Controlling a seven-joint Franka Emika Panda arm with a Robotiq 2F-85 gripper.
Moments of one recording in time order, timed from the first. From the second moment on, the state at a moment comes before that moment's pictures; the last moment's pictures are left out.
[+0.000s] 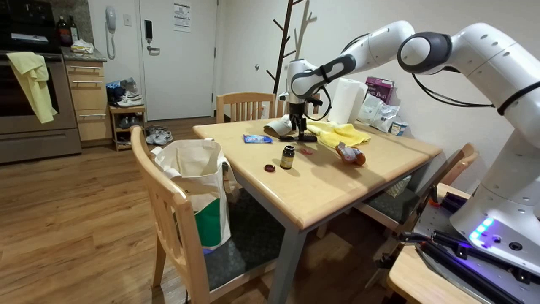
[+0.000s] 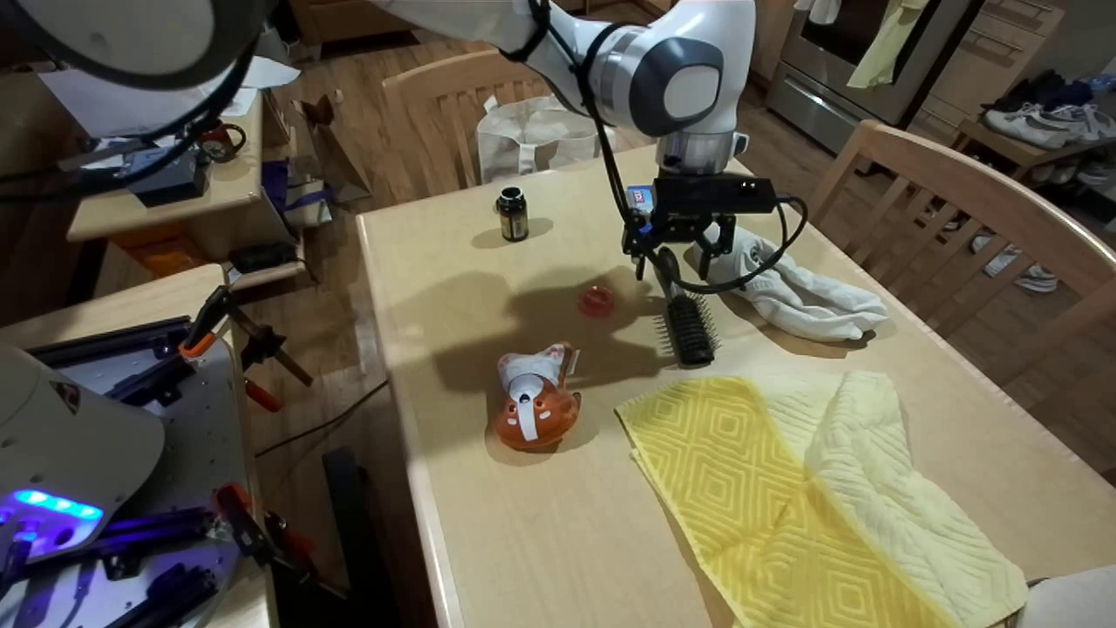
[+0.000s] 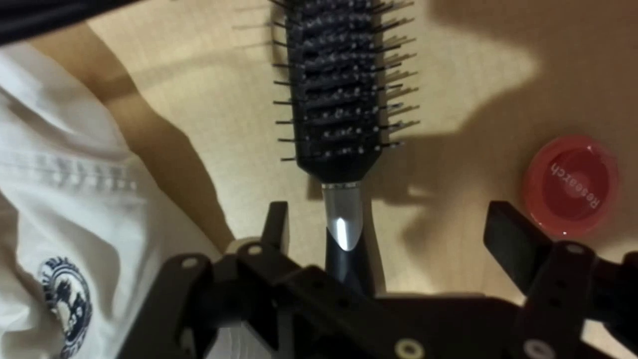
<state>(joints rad) -0.08 1.02 0.02 -1.16 -0.26 2.05 -0.97</state>
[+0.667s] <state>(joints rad) -0.10 1.17 0.03 -0.96 -0.21 1.93 -1.07</state>
